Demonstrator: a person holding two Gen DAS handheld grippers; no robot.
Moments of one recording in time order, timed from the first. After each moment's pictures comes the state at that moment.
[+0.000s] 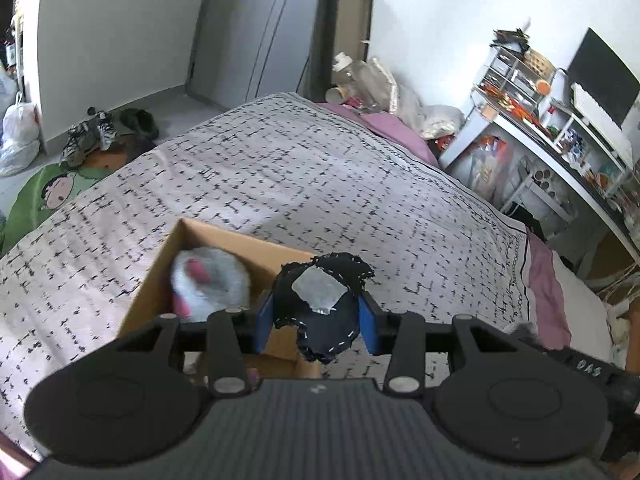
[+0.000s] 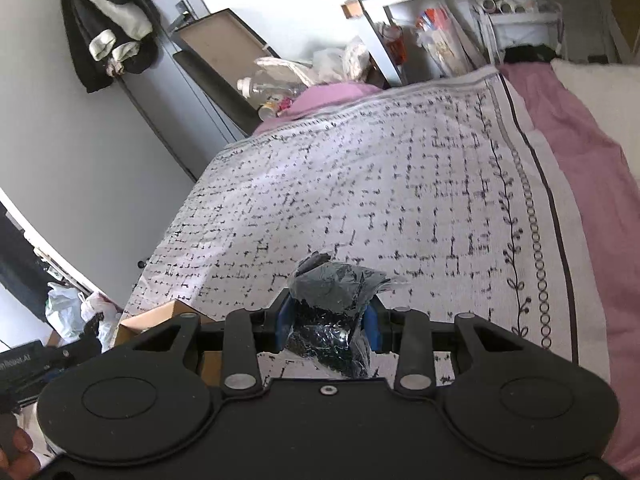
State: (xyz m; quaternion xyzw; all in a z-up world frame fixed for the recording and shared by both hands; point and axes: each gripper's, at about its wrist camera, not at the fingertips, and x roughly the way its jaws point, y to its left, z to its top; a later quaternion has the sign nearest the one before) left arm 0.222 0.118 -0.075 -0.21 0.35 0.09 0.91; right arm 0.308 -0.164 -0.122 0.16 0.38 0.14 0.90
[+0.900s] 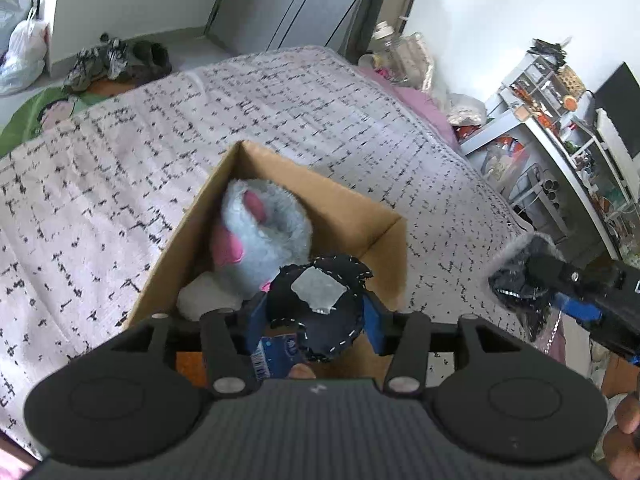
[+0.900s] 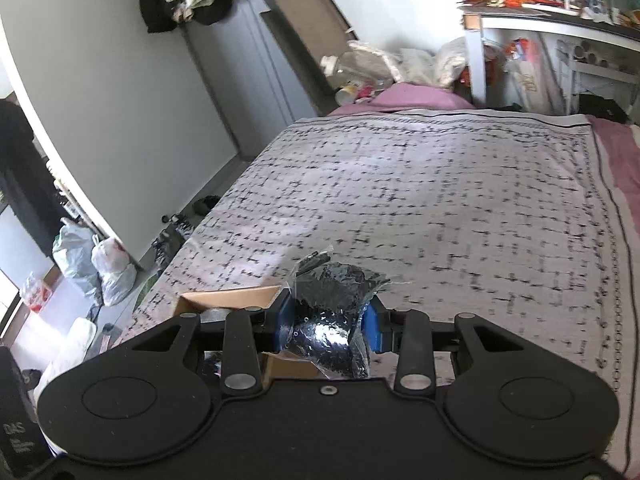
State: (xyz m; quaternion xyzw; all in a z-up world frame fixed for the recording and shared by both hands) left arm 0.211 0.177 -0.142 -0.30 0.39 0.08 0.87; right arm 0.301 -0.032 -0.087 0.07 0.38 0.20 0.90
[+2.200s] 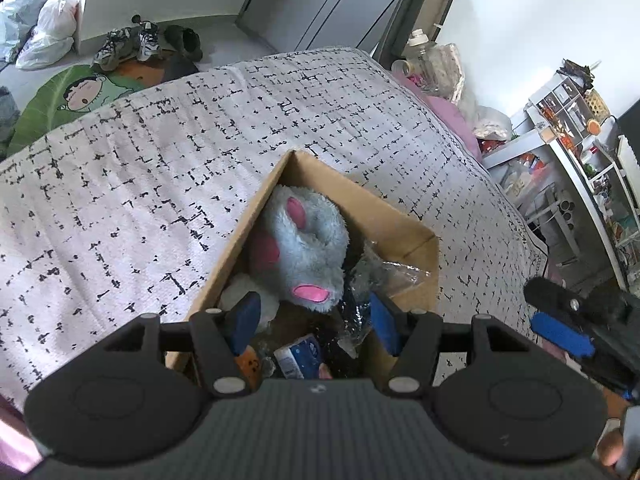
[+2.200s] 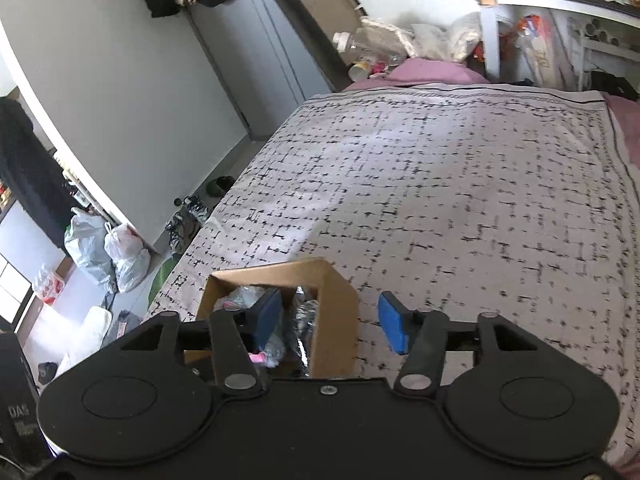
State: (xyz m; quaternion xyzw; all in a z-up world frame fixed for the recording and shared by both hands) left arm 0.198 0.202 -0.131 -0.33 0.40 0.11 0.85; right arm 0.288 -0.017 -0.081 0.09 0.41 0.21 0.88
